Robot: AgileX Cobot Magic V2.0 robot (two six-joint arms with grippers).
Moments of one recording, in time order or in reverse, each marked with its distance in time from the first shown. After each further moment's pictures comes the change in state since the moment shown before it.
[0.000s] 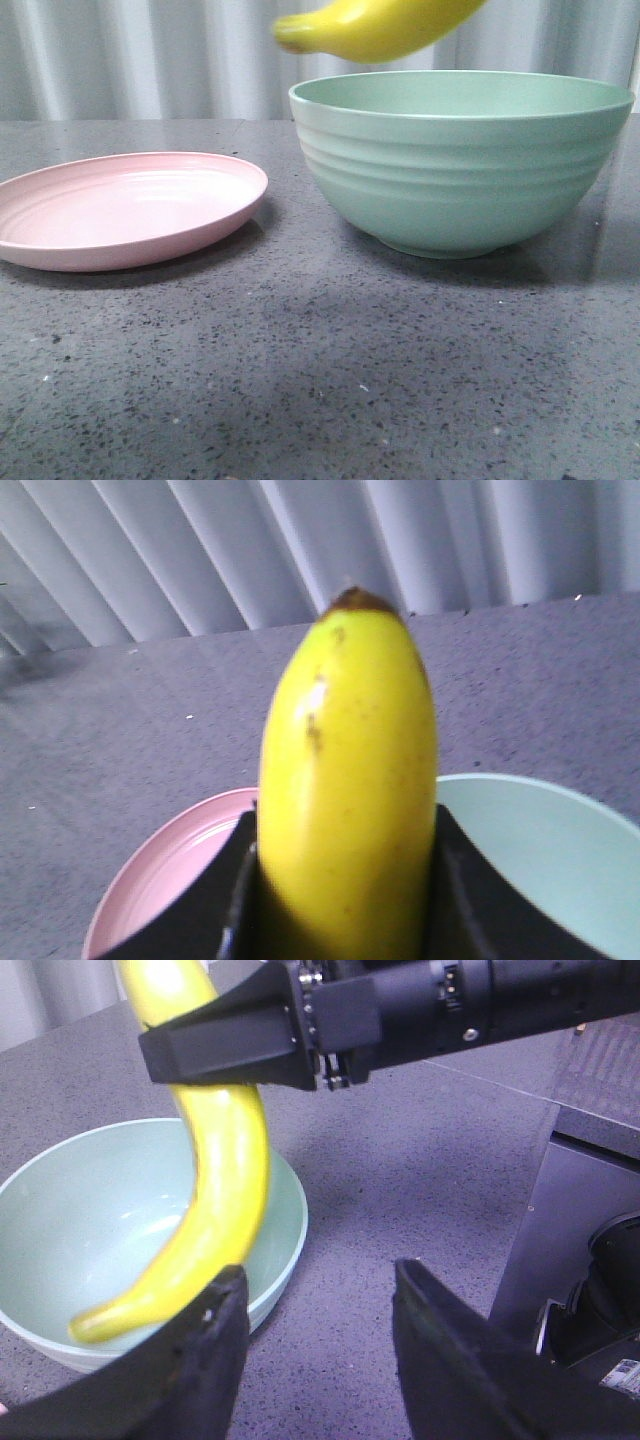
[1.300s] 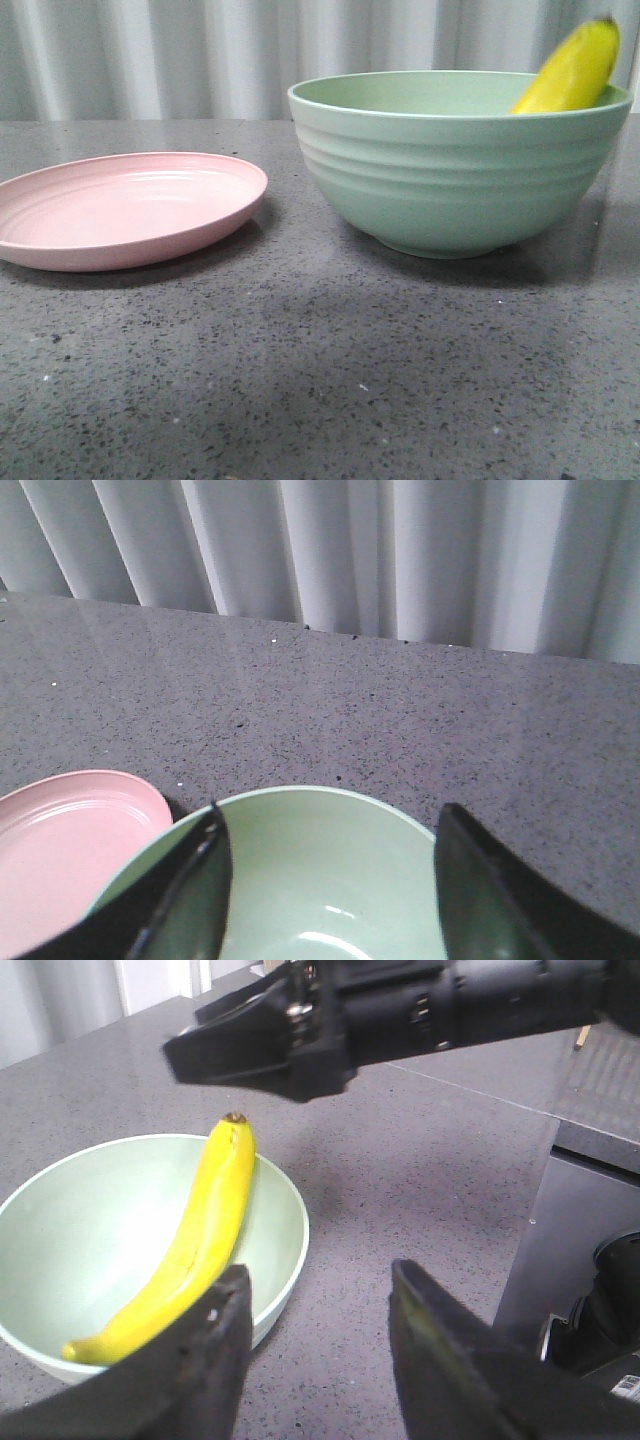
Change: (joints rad) left arm 0.000 0.000 0.000 0.000 -0.026 0.000; right arm -0.095 -0.027 0.000 -0.260 0.067 -0.003
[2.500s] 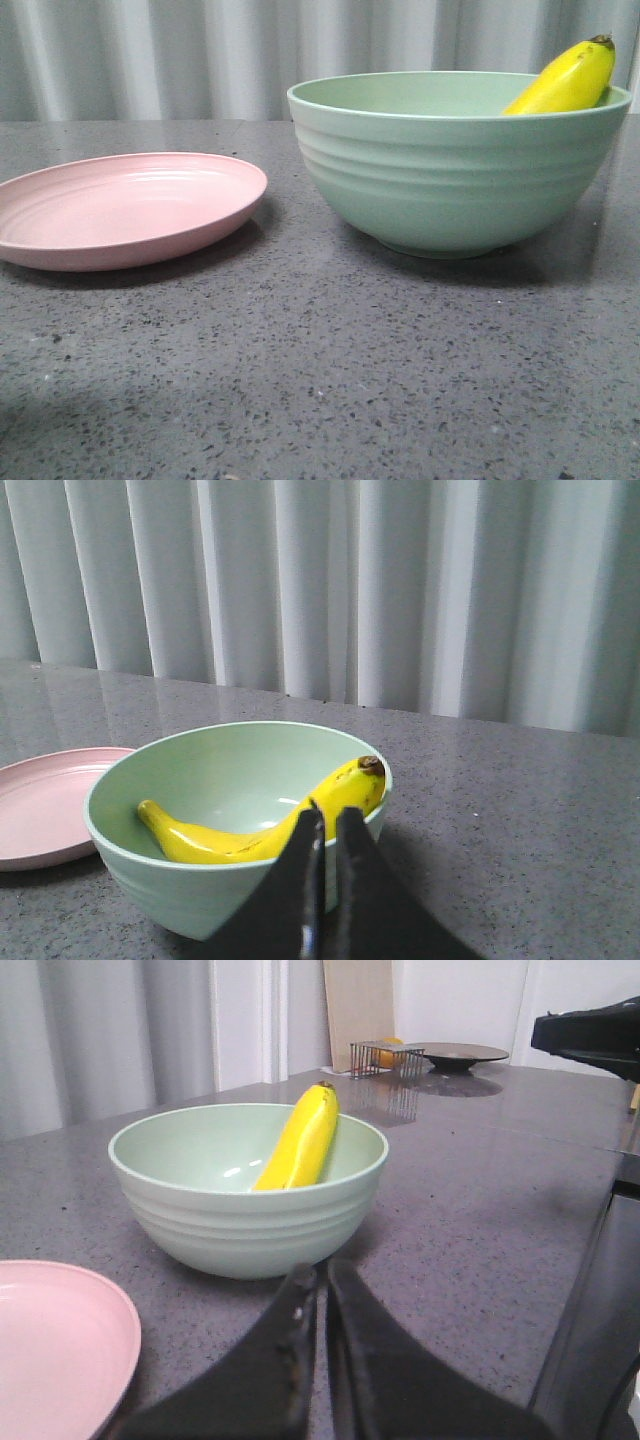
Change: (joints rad) left arm 0.008 -0.431 0.804 0.032 -0.680 0.000; right arm 0.000 -0.931 0.558 -0.115 0.074 -0.002
